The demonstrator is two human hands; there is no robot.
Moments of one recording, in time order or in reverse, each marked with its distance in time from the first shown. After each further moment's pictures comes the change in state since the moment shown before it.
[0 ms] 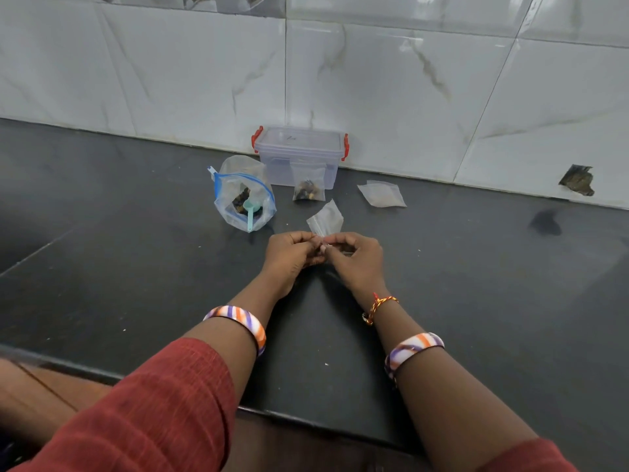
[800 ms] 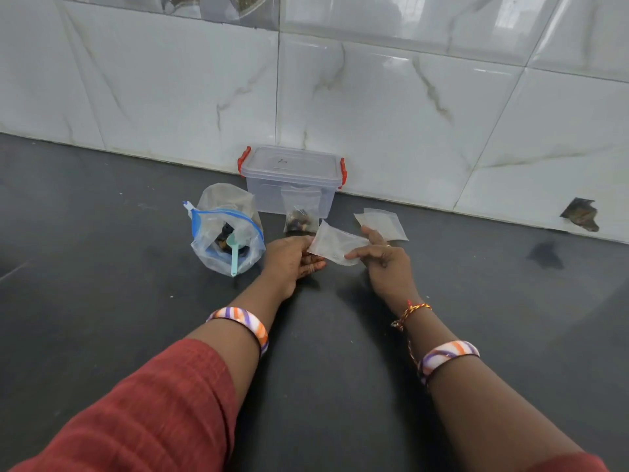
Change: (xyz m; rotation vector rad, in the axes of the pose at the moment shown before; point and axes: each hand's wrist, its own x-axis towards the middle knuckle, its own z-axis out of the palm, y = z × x) left_hand 0.092 0.019 0.011 -0.232 0.037 -0.198; right_hand 0.092 0.038 -0.024 -0.119 -0.084 -0.010
